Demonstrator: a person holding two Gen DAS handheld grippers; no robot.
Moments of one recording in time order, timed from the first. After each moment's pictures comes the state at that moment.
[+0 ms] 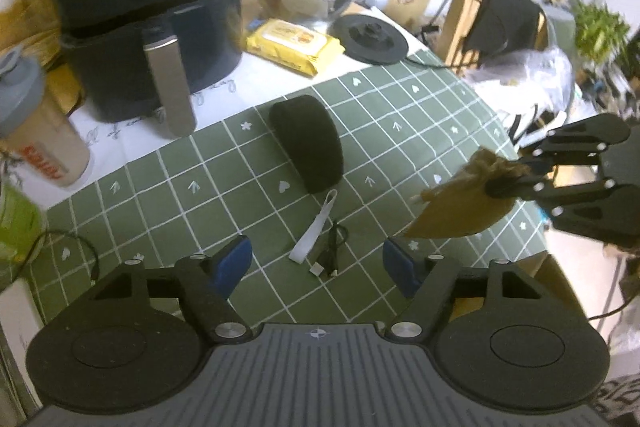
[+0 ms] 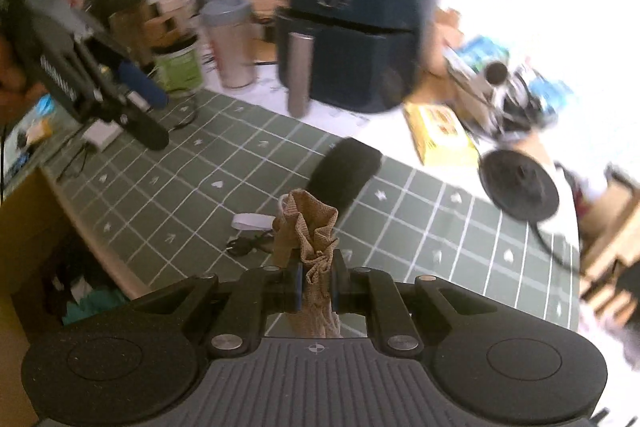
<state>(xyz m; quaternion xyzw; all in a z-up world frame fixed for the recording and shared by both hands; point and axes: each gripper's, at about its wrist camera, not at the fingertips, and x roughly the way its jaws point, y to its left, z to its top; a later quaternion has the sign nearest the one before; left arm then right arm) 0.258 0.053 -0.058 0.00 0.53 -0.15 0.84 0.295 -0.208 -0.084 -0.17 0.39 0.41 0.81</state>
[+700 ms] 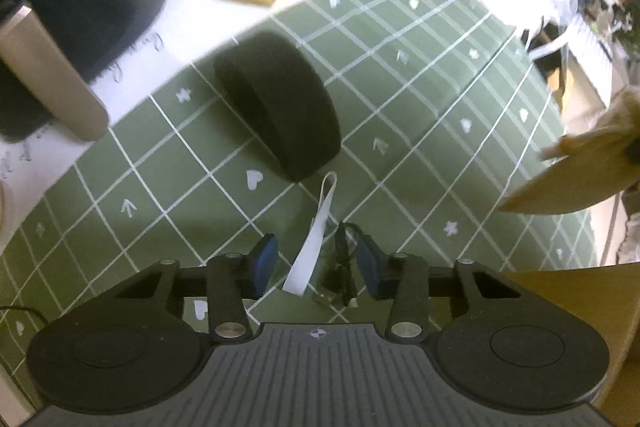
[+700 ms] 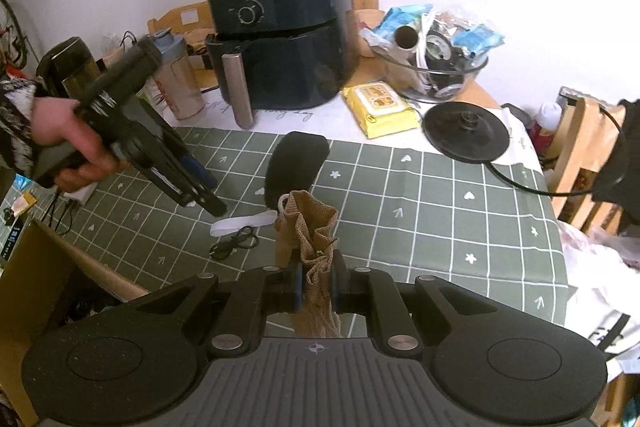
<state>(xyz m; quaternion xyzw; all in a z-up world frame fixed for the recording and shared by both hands) 0.334 0.020 -0.153 0.07 0.61 -0.21 0.76 0.284 -0.260 -0.075 -0.07 0.41 0.34 0.84</state>
